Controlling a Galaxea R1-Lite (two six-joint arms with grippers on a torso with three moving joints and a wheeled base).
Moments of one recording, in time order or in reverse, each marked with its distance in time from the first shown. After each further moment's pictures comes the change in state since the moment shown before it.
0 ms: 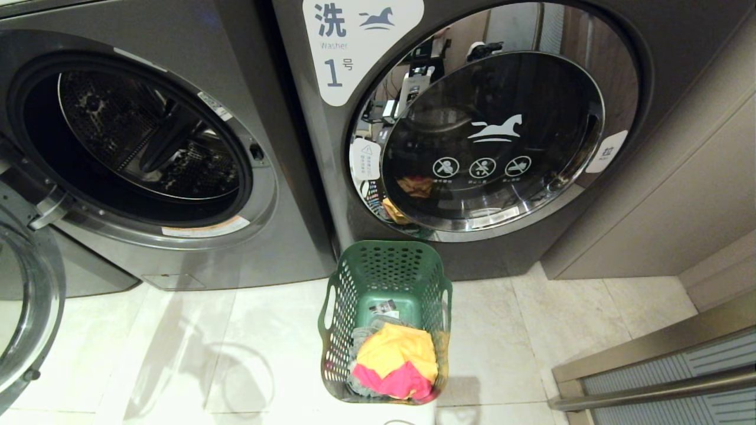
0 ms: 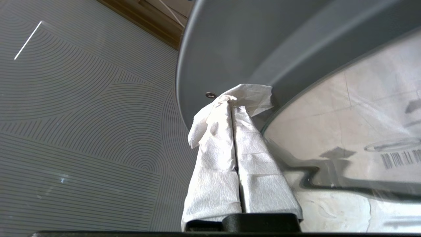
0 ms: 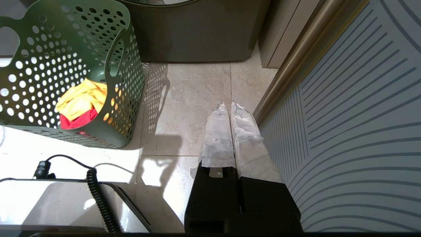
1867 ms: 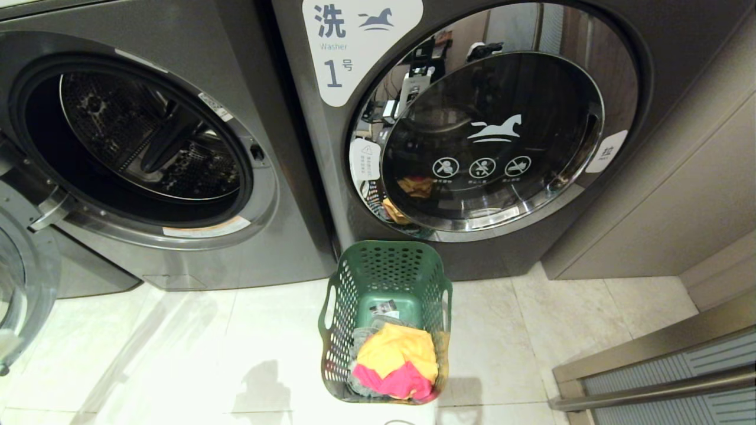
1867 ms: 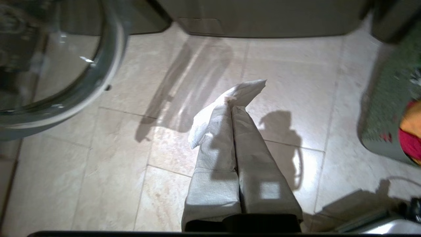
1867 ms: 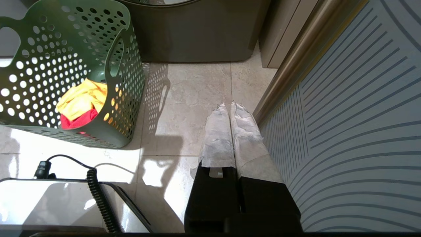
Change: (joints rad) left arm -0.744 -1.108 1.169 -0.172 -0.674 -0.022; right arm 0.000 0.000 0.000 0.000 0.000 0.000
